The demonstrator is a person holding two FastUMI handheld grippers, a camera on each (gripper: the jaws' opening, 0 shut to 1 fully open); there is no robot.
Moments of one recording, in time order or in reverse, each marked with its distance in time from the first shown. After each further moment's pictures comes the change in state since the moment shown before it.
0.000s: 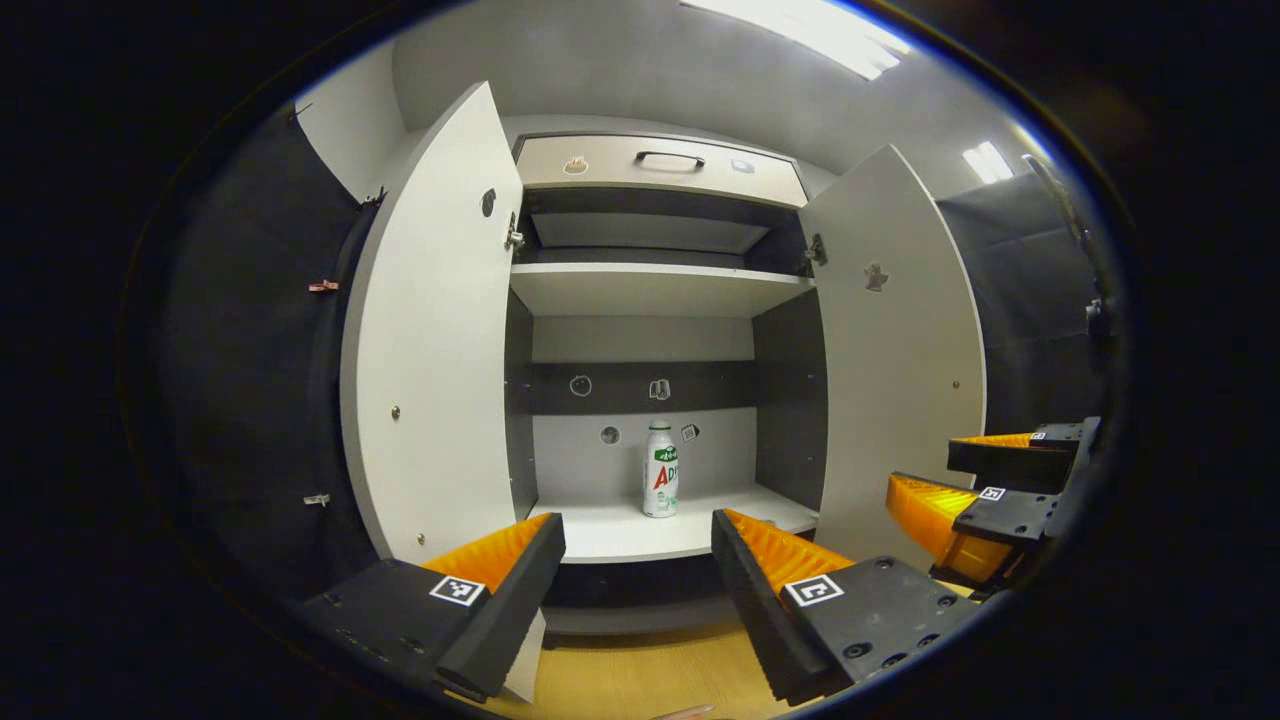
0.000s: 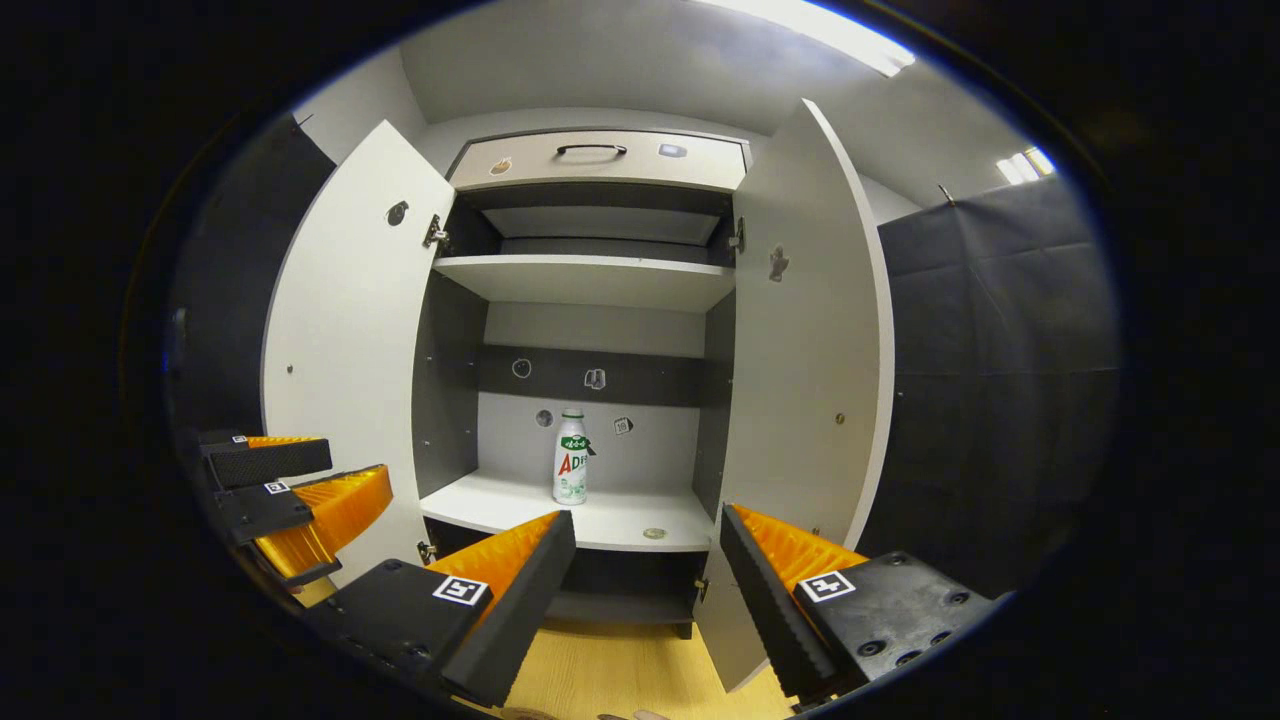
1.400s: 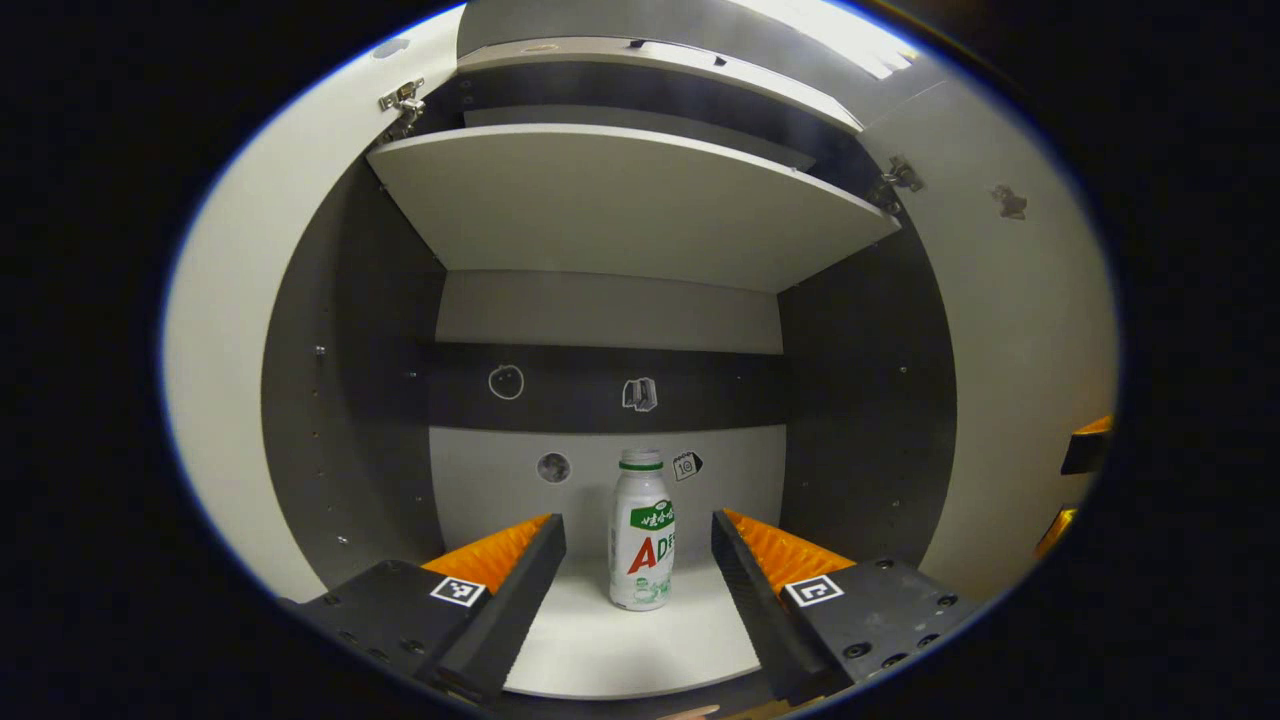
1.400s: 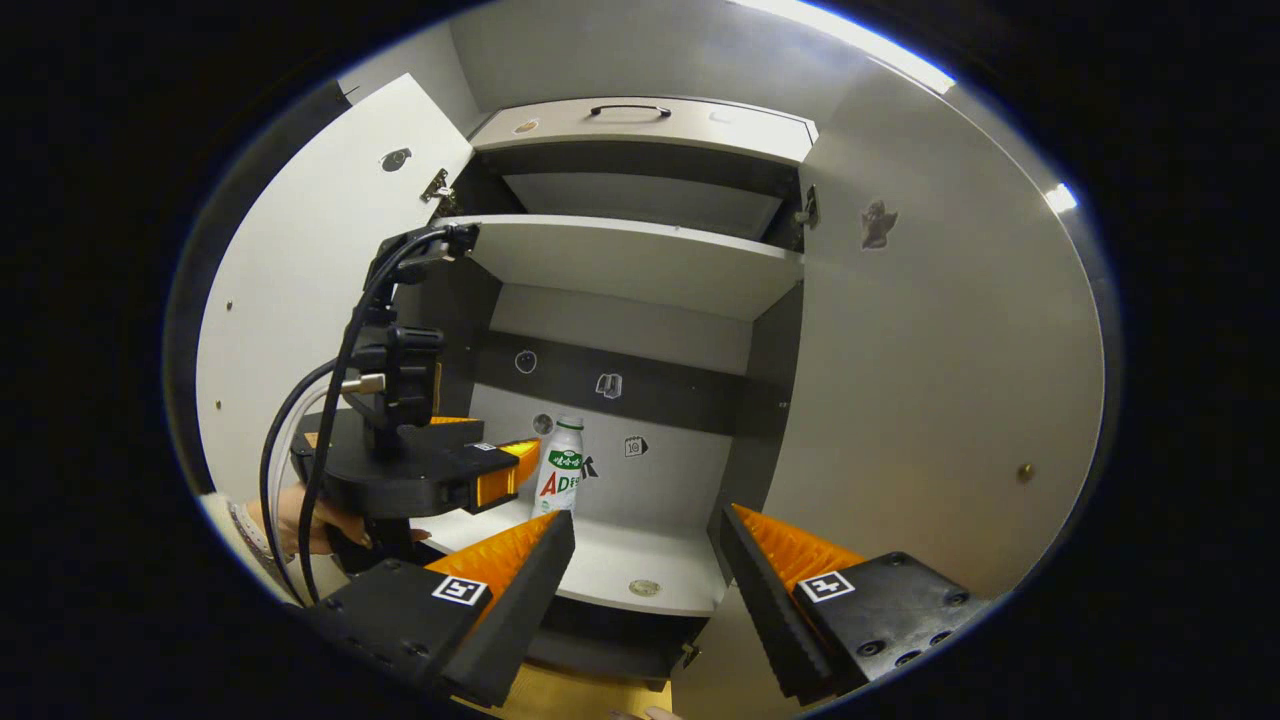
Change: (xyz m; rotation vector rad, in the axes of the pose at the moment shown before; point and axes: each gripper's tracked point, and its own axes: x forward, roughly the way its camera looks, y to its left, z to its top) left arm 0.308 -0.015 -0.033 -0.049 -0.057 -0.091; right arm 0.141 -0.001 -0.024 -0.117 -0.051 0.151
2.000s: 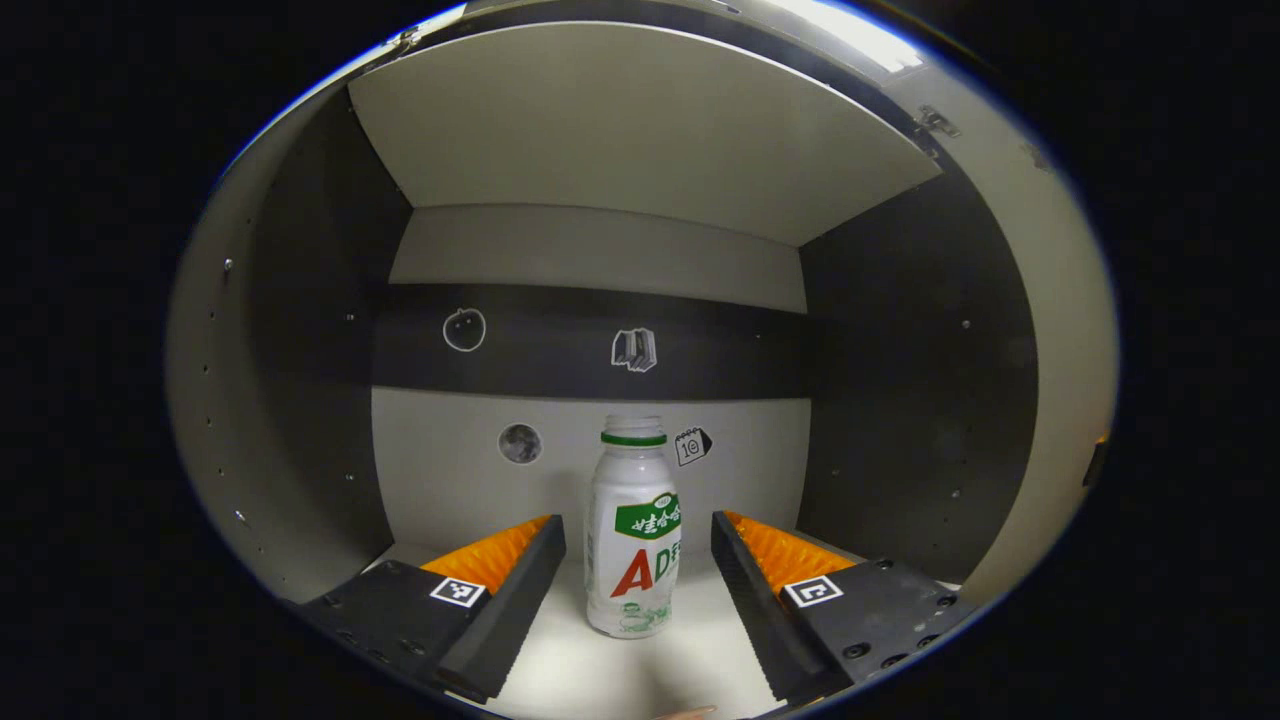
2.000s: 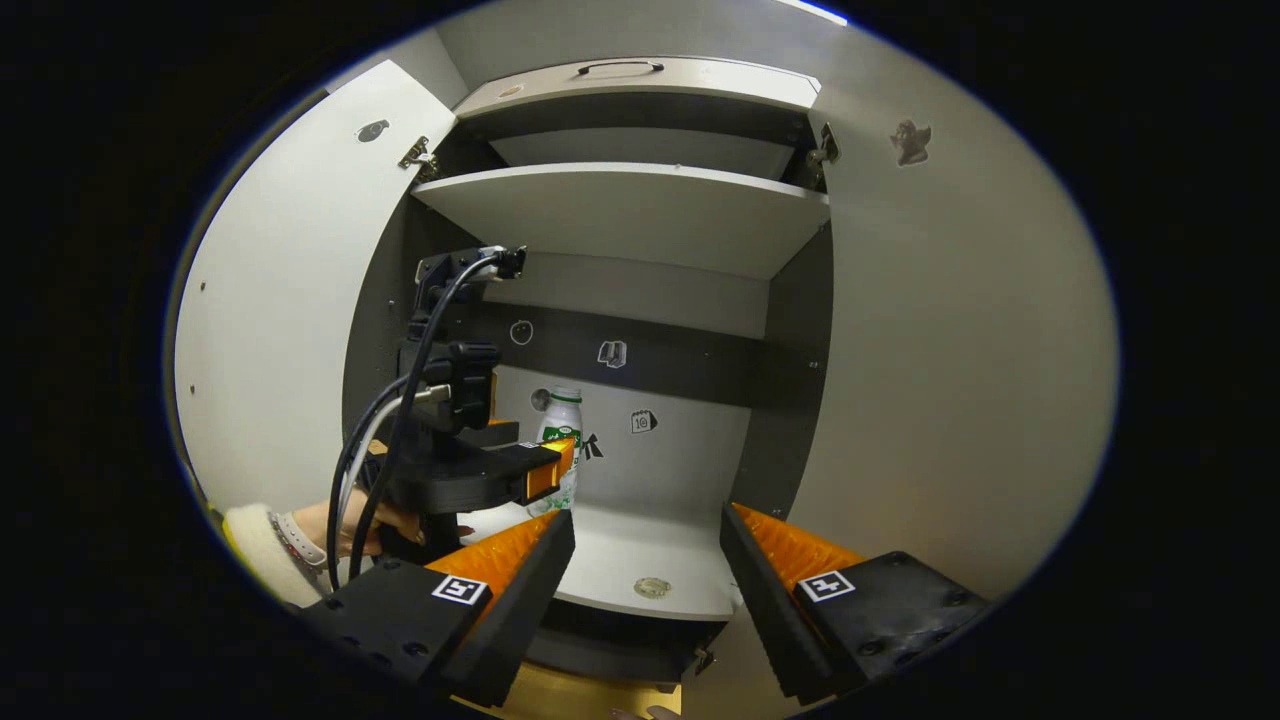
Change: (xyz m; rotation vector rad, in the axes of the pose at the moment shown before) left arm 0.082 0.007 -0.048 -0.012 0.057 0.011; right arm 0.051 -0.003 -0.036 0.034 0.062 0.026
